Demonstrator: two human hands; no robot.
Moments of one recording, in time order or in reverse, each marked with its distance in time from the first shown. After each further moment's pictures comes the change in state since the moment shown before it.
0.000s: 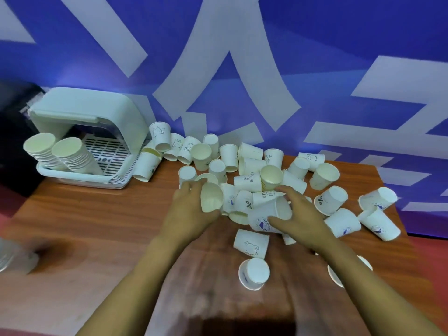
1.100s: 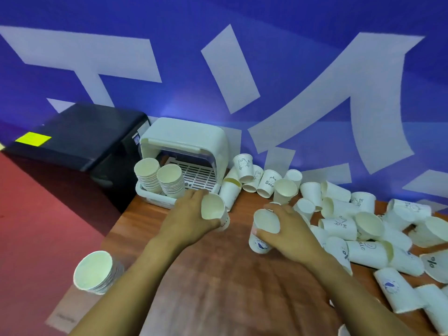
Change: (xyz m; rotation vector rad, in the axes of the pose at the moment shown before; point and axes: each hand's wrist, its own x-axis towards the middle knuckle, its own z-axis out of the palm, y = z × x) left_hand 0.021 -0.165 -0.174 0.092 0.077 -0.131; right_hand 0.089 -0.197 0.150 -0.070 -0.148 -0.061
